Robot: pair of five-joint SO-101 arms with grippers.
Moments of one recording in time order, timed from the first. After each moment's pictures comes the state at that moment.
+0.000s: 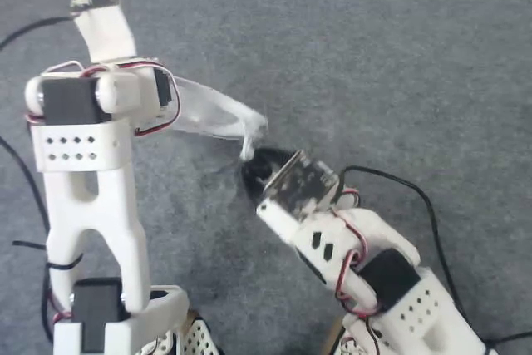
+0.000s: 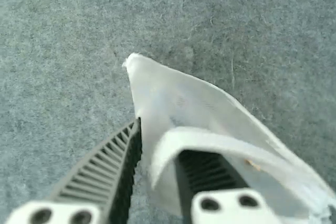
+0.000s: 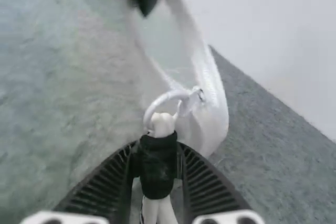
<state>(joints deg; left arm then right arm) -7.1 -13.1 -12.4 98.3 13.1 -44.8 -71.0 58.8 43.1 15.8</state>
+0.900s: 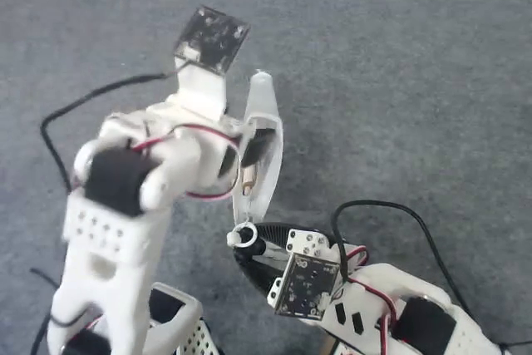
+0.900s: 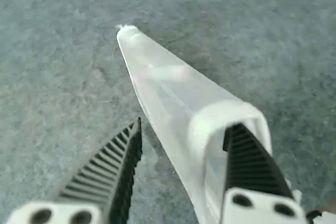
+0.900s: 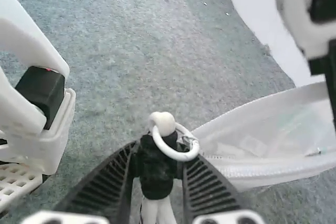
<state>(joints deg) 17.4 -34.5 3.3 92.4 2.0 -62.3 -90.5 58.8 63.2 20.6</state>
